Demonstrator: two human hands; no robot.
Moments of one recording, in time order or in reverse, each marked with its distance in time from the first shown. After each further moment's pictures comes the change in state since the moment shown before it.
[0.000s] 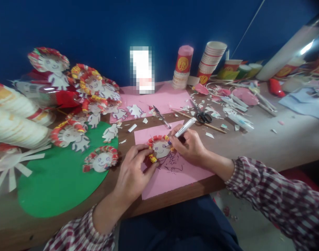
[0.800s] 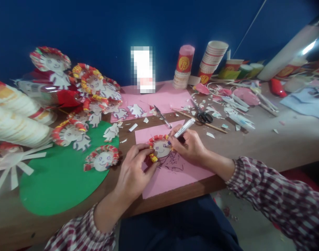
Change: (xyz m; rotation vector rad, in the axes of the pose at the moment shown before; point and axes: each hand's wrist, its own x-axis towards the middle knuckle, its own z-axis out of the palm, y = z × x) left_hand 0.000 0.000 0.001 -0.001 0.004 0.007; right_hand 0.001 -0.003 0.000 -0.029 -0.006 -0.032
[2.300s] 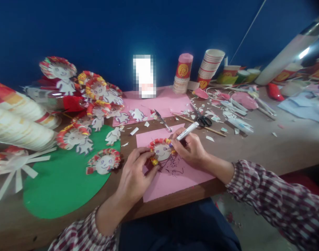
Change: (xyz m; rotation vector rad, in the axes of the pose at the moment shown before) left_hand 0.000 0.000 0.000 -0.013 -0.012 -0.012; right_hand -0.002 0.000 0.000 0.178 0.030 0.062
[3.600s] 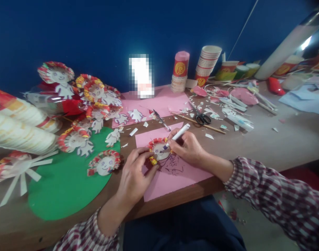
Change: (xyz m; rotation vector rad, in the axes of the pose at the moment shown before) left_hand 0.001 0.002 -0.002 0.028 -0.013 0.009; right_hand 0.002 0.002 0.005 0.173 -0.064 0.083
